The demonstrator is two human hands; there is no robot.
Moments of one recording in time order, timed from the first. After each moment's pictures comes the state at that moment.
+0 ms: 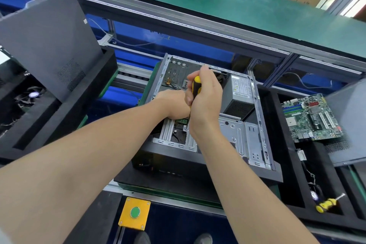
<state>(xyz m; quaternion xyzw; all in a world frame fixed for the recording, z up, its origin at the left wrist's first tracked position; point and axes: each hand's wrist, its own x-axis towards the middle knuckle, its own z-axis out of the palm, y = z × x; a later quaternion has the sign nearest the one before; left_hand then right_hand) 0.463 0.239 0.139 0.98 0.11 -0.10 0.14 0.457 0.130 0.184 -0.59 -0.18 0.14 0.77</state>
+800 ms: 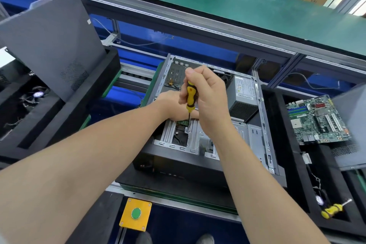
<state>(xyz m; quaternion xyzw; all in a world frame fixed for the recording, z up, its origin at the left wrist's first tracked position) 0.461 0.235 0.151 0.98 0.09 -0.13 0.12 0.477 0.120 0.192 -0.60 -0.29 0.22 0.71</state>
